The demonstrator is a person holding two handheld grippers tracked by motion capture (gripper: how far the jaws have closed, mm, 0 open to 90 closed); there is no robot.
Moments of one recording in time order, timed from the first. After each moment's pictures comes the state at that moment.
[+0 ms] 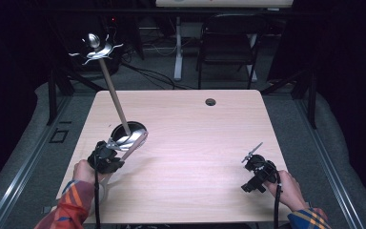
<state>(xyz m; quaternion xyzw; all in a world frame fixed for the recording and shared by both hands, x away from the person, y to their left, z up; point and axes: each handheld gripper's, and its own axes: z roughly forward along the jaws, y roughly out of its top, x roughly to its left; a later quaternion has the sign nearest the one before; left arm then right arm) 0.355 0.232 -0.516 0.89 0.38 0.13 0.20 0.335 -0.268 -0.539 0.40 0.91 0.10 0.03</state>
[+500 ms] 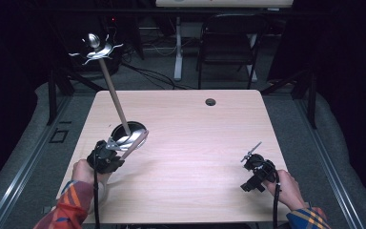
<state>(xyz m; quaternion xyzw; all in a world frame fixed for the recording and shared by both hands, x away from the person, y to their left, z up) 0.352 0.230 -0.508 0.90 0.36 0.15 0.21 0.337 -0.266 -0.539 0.40 0.91 0.09 0.03</state>
